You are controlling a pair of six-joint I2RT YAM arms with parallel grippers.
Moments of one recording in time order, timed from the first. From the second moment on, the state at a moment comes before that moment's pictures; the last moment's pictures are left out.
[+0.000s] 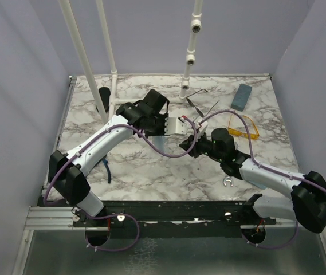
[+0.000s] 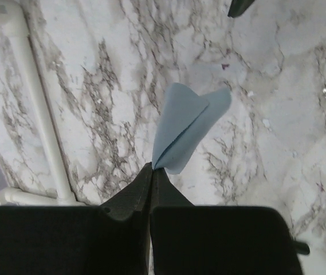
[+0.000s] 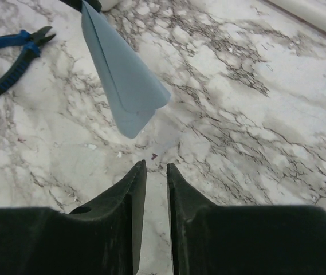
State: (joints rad) left arm -0.70 1.55 1.46 -0.87 0.17 0.95; right arm 0.69 1.22 0.55 0.35 -0.20 0.04
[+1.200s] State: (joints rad) left arm -0.86 1.58 1.68 -1.31 0.30 0.70; right arm 0.75 1.09 0.29 0.86 -0.42 0.17
